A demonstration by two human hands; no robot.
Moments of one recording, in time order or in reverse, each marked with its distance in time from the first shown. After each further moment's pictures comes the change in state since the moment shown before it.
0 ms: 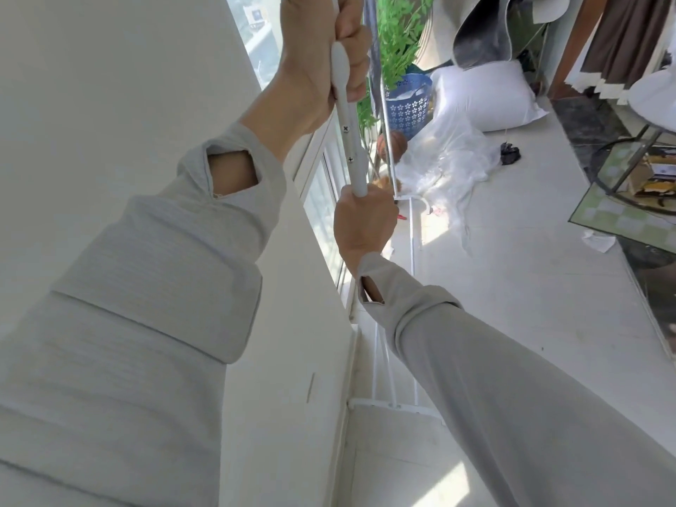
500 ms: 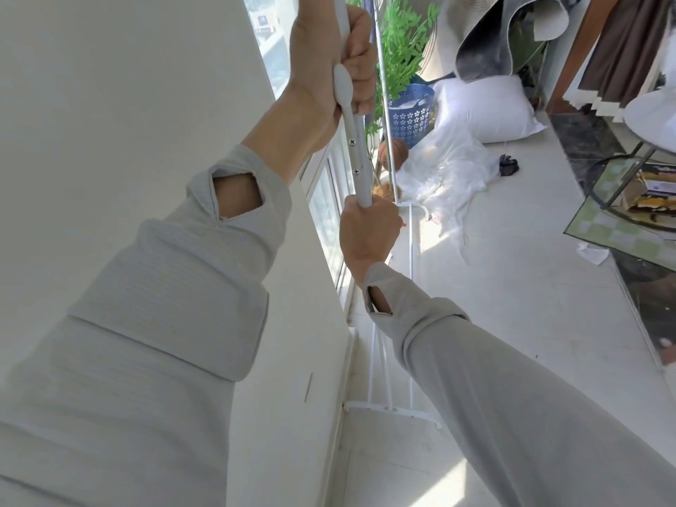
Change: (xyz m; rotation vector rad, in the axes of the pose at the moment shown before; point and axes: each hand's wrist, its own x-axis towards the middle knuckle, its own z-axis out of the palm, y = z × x) left_hand 0.007 0.014 -0.008 0.005 0.027 0.086; right_hand -0.024 -0.010 -0.010 0.067 -0.020 0.001
